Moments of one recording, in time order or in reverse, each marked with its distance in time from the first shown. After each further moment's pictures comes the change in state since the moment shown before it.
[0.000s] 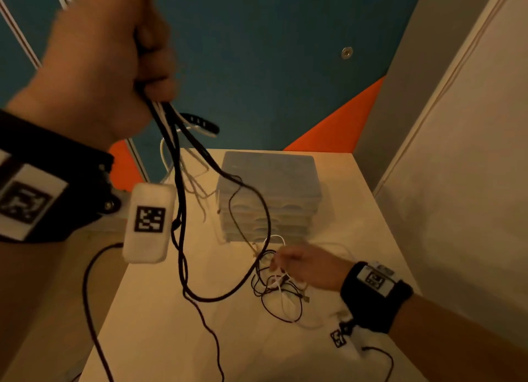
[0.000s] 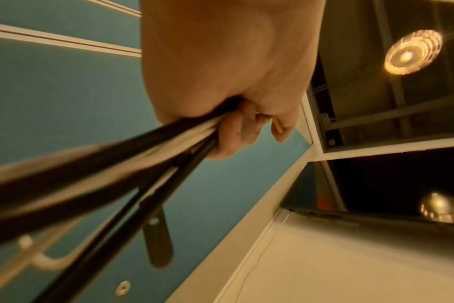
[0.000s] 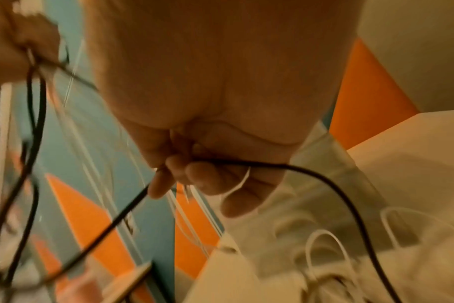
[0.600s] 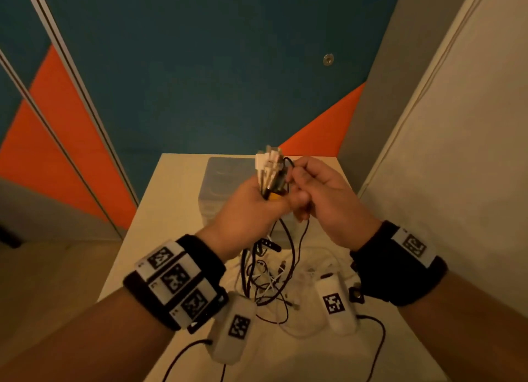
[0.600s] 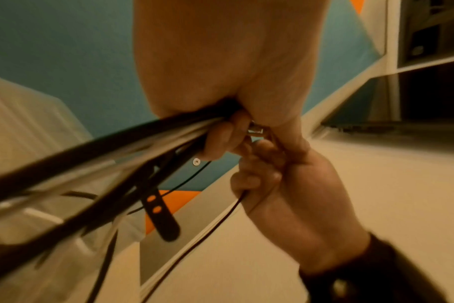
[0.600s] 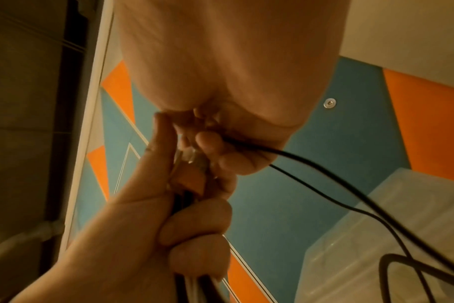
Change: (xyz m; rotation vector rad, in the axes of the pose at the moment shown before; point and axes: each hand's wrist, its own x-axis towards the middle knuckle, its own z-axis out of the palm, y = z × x) left_hand -0.063 -0.119 0.112 0.075 -0.281 -0.261; right_hand -0.024 -0.086 -0.072 0.550 0.532 -0.412
